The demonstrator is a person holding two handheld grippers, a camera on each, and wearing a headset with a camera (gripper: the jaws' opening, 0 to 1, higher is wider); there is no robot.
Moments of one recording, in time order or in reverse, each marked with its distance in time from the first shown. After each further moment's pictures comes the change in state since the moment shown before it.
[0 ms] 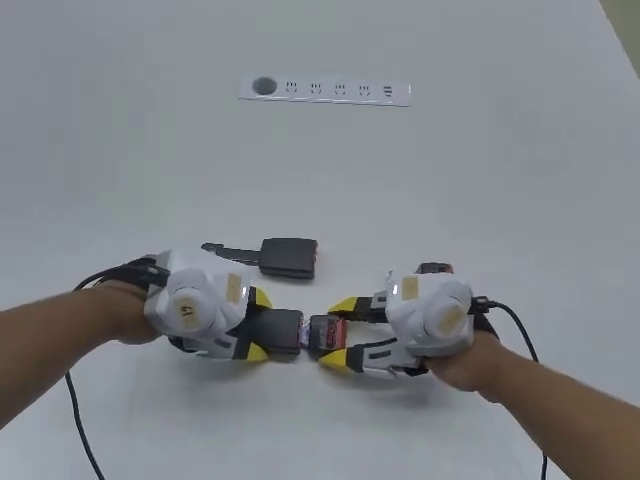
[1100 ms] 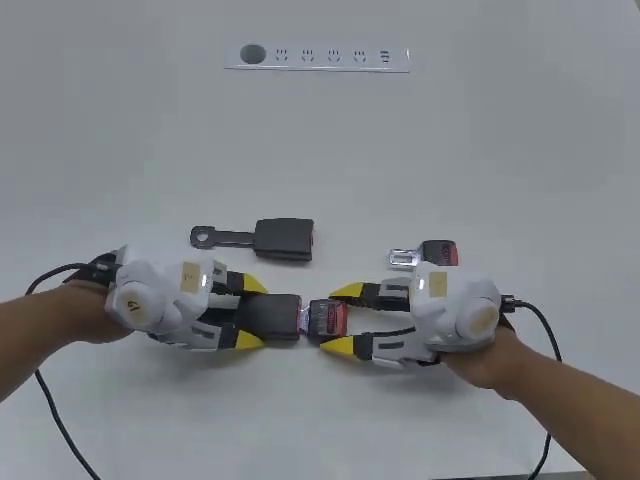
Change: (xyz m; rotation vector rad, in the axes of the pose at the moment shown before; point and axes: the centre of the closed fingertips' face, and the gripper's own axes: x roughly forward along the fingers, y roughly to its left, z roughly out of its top) left arm -0.004 -0.002 0.000 -0.010 -0.164 -0.007; right arm -0.004 0.001 0.003 0.003 -0.151 -0.006
